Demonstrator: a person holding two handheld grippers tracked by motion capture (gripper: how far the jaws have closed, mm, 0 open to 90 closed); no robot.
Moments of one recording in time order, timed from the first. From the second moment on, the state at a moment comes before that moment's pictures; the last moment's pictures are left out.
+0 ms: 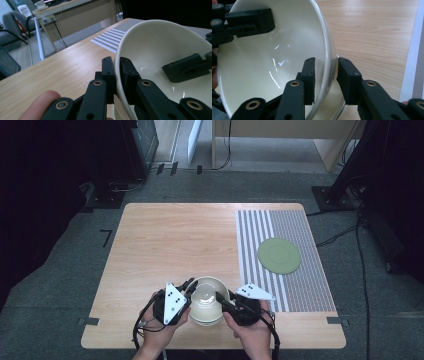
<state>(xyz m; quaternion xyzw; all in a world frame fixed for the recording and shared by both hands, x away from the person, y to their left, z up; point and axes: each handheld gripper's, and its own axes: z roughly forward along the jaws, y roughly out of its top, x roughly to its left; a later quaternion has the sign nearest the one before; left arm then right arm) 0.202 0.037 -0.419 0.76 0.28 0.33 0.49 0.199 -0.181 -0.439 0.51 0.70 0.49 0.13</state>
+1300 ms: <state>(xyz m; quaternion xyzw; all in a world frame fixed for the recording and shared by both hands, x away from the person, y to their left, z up) 0.204 0.104 -0.405 0.69 0.38 0.23 0.57 0.202 -0.193 -0.420 0.50 0.67 0.48 0.25</state>
